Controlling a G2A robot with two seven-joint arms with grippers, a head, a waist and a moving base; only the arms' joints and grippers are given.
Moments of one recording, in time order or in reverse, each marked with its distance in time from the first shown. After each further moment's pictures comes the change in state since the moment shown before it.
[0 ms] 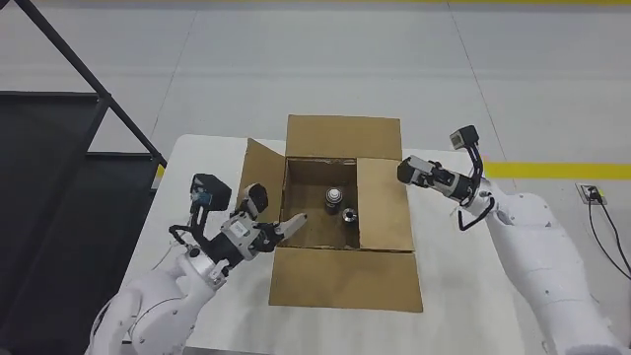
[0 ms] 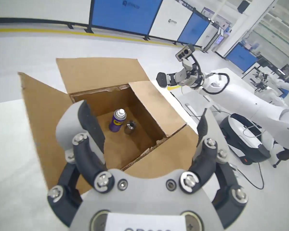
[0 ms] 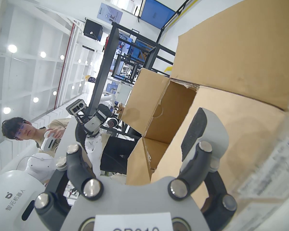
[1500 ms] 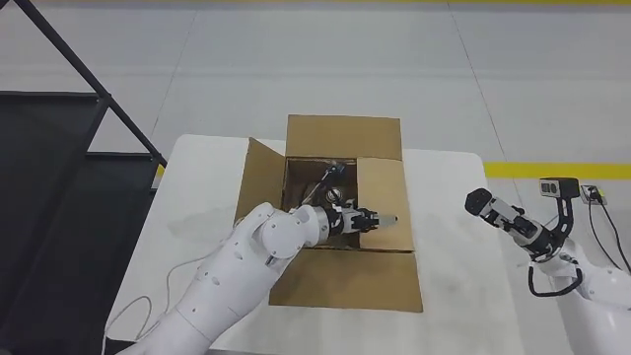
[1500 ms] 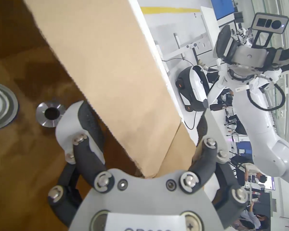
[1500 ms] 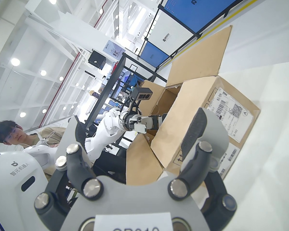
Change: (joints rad) left arm -0.622 -0.213 0.583 0.809 -0.440 0.047 -0.115; right arm -0.451 0.150 0.328 -0.408 0.089 -0.054 -0.054
